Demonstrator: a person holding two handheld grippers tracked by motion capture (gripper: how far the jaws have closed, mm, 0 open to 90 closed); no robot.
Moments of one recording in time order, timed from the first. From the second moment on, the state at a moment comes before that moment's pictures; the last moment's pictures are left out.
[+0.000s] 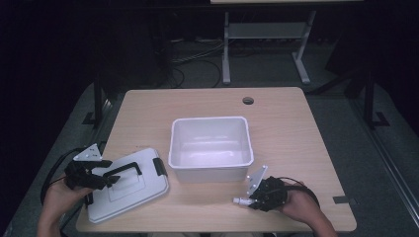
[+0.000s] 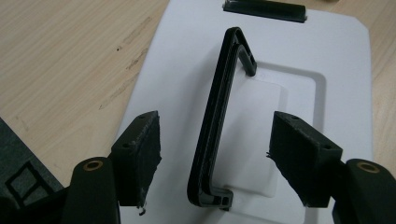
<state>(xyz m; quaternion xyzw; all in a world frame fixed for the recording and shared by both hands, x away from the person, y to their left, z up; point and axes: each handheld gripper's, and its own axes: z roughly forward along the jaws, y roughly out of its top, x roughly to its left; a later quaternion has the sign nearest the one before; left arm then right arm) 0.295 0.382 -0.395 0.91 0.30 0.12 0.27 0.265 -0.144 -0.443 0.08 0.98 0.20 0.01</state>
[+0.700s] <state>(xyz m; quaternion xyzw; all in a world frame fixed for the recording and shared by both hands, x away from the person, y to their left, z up) 0.295 0.383 -0.396 0.90 0.30 0.13 0.27 0.269 -0.144 -0.427 0.07 0.98 0.21 0.00</state>
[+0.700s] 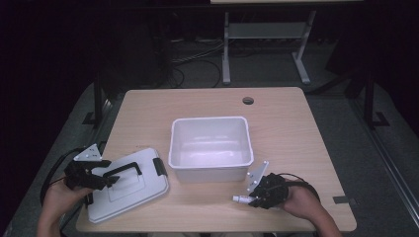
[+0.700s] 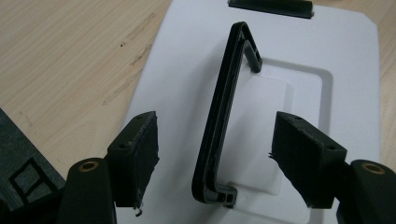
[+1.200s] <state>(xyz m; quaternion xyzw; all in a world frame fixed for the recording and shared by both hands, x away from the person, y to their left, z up) 0.294 0.386 -0.395 0.90 0.31 0.13 0.28 0.267 -0.137 -0.404 0.05 0.97 0.22 0.00</state>
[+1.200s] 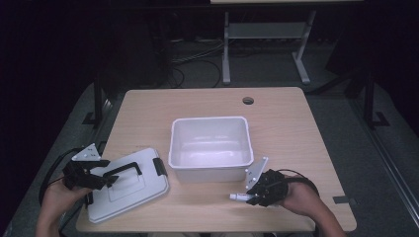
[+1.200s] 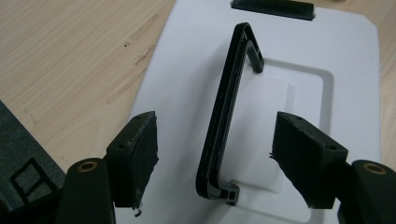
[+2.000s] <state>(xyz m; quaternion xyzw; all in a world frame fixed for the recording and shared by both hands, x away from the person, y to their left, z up) 0.295 0.386 -0.396 0.90 0.31 0.13 0.27 0.266 -0.116 -0.348 0.01 0.97 0.24 0.00</state>
